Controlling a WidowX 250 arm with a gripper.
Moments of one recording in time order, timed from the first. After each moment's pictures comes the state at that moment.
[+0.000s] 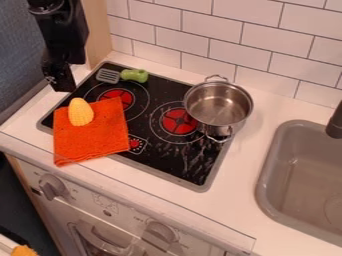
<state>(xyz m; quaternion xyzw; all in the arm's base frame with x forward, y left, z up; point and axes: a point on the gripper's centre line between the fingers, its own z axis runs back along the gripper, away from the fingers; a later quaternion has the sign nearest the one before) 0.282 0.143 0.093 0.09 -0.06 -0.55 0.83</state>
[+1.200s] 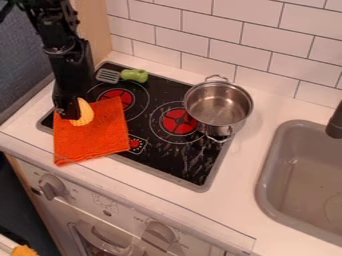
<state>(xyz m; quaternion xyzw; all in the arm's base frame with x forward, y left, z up) 0.279 0.150 0.034 0.05 -0.02 -0.53 0.84</state>
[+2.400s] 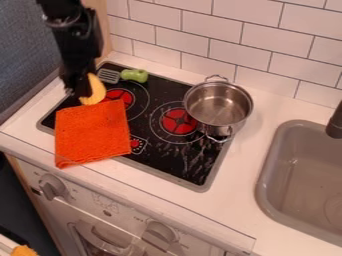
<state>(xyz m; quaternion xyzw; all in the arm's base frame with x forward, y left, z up) 0.281 0.106 0.098 0.08 -0.07 -0.54 0.83</state>
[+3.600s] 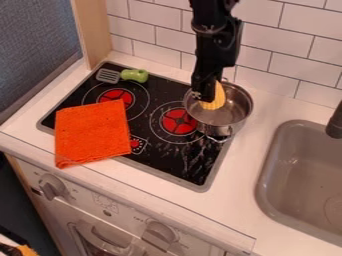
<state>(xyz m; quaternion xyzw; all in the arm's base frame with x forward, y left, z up) 0.368 -0.026 0.060 0.05 -0.08 -0.66 0.75</state>
